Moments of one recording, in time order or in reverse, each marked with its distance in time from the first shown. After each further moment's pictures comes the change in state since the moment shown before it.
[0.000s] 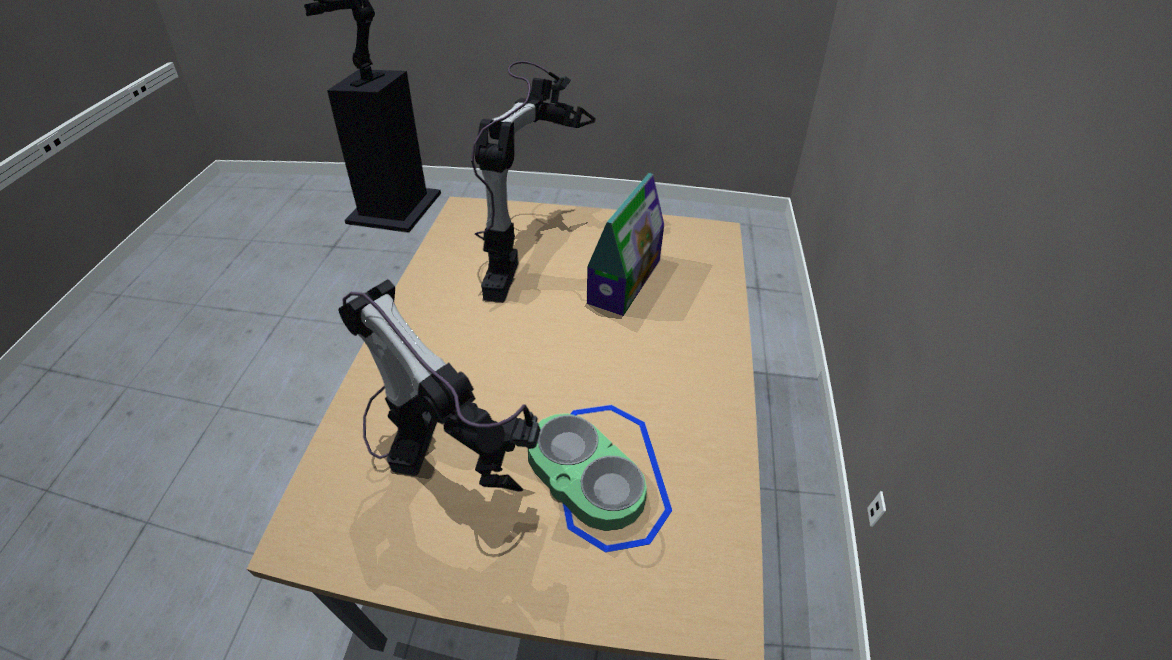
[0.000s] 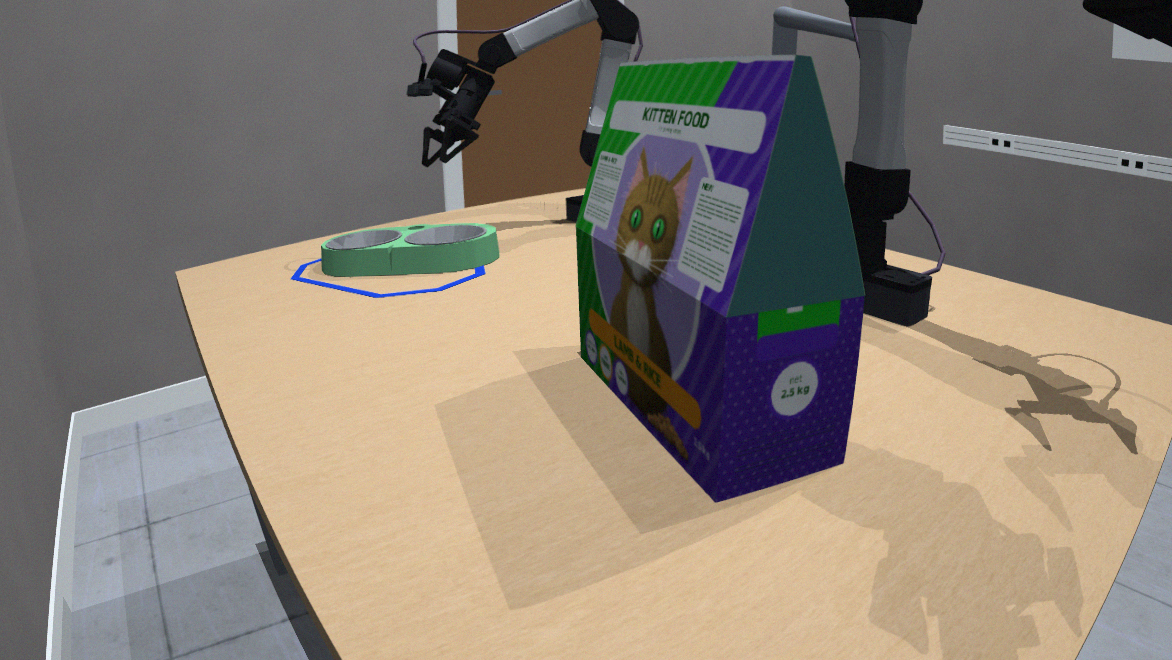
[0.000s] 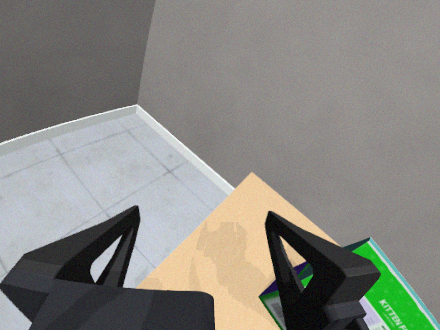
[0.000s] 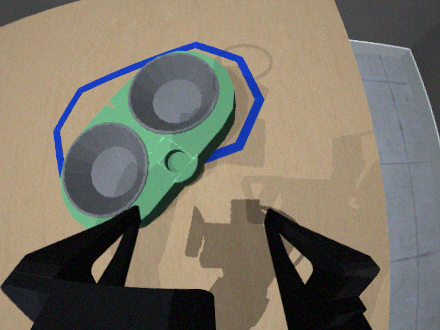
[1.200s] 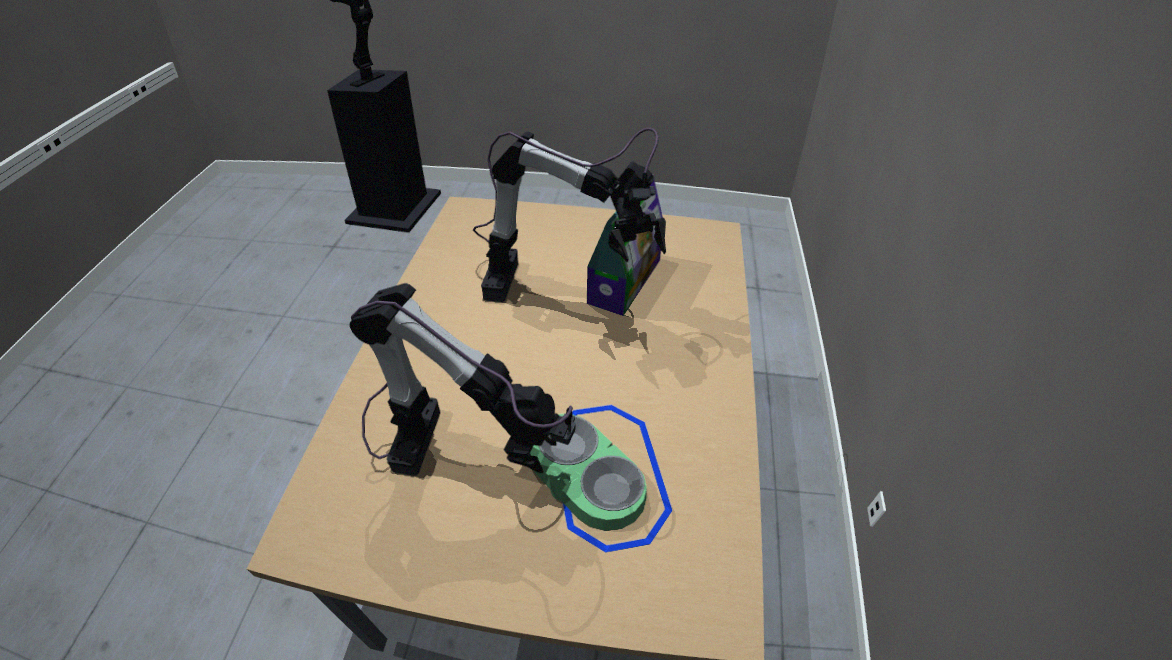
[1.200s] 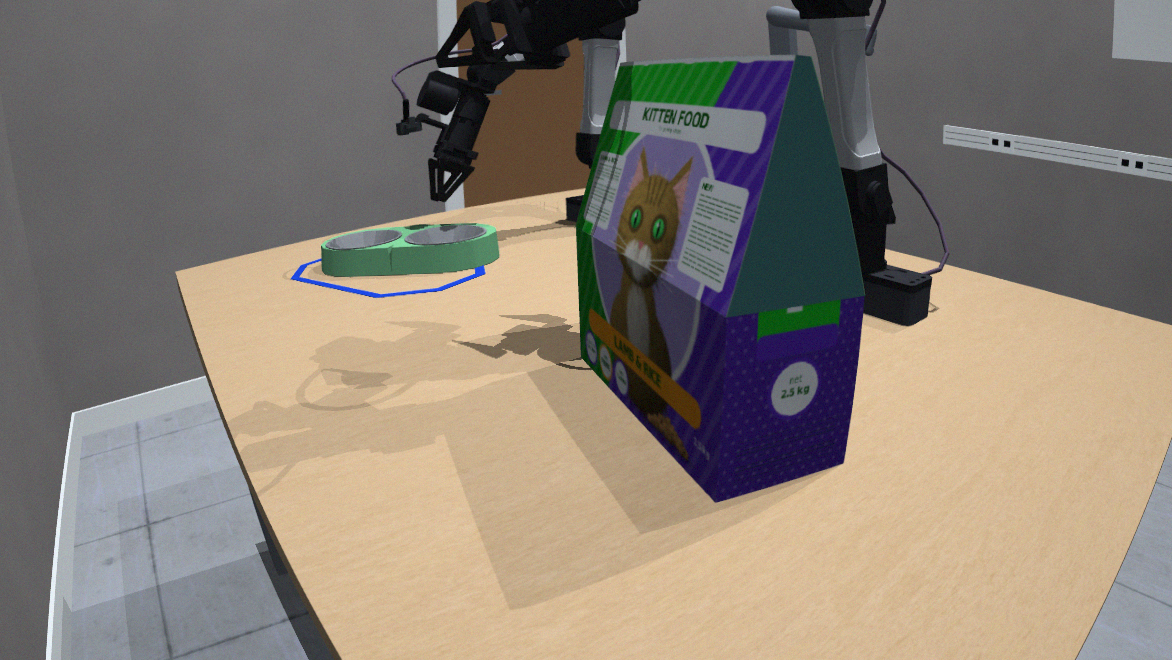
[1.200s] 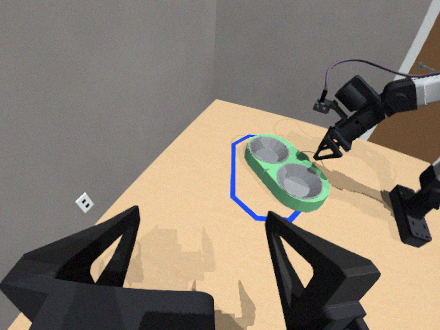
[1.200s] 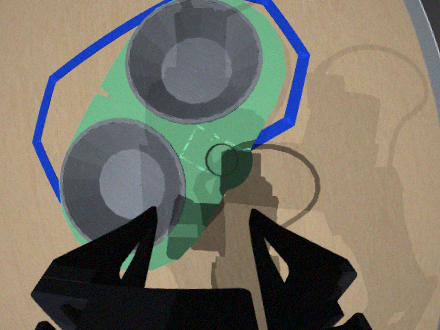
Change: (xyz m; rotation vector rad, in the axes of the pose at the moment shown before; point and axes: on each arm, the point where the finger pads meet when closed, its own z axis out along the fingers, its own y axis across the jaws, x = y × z) left arm 0.282 -0.627 -0.123 1.623 0.185 0.821; right arm 0.021 0.063 0.071 0.116 0.179 0.150
